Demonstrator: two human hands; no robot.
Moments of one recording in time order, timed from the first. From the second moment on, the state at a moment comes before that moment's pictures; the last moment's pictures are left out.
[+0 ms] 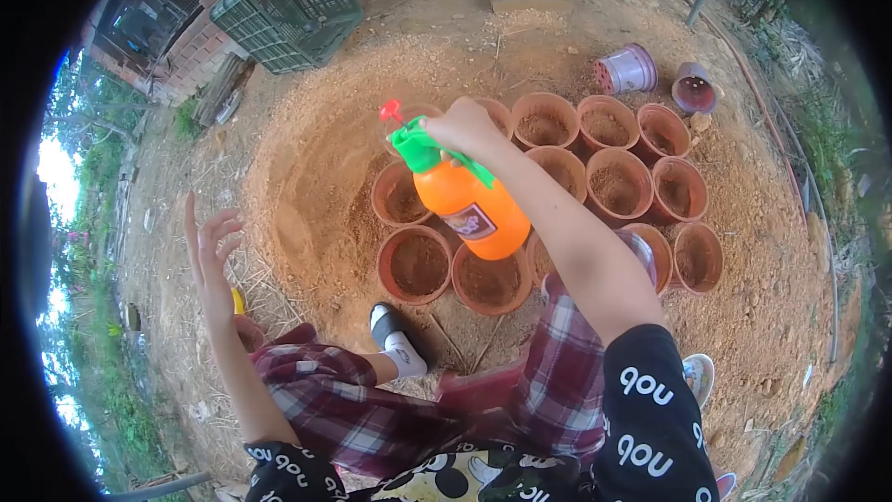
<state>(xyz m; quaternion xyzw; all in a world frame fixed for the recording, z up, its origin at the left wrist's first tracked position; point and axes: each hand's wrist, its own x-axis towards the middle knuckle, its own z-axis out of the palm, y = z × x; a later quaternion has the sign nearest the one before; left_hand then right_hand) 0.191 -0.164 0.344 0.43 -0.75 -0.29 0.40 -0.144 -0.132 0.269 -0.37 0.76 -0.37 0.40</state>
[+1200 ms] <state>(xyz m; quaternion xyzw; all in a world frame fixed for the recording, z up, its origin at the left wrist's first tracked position) 0.117 -0.190 0.282 0.42 -0.81 -0.29 0.29 -0.354 0.360 0.264 0.18 0.90 -0.38 0.12</state>
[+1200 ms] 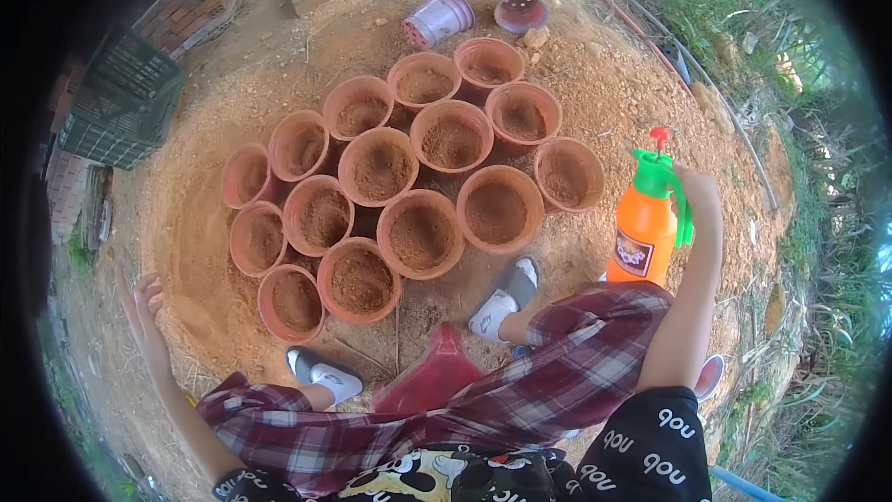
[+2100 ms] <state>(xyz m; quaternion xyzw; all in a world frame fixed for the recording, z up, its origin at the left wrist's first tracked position) 0.148 -0.150 0.332 0.39 -0.80 -0.30 0.35 -0.289 -0.064 0.273 -0.25 0.88 -0.38 0.17</state>
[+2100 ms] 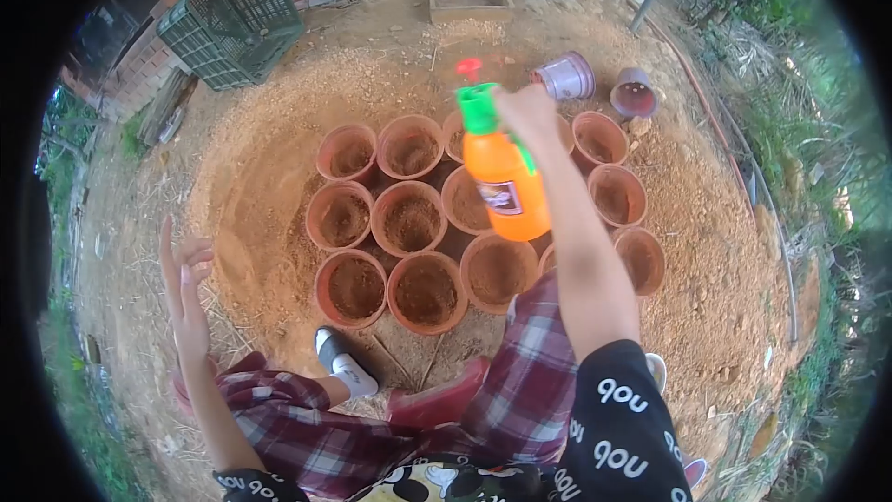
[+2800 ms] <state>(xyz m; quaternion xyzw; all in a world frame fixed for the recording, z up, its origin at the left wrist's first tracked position) 0.133 -0.143 0.343 0.40 -0.80 -0.27 0.35 -0.147 -0.054 0.260 -0.41 0.77 -0.27 0.41</state>
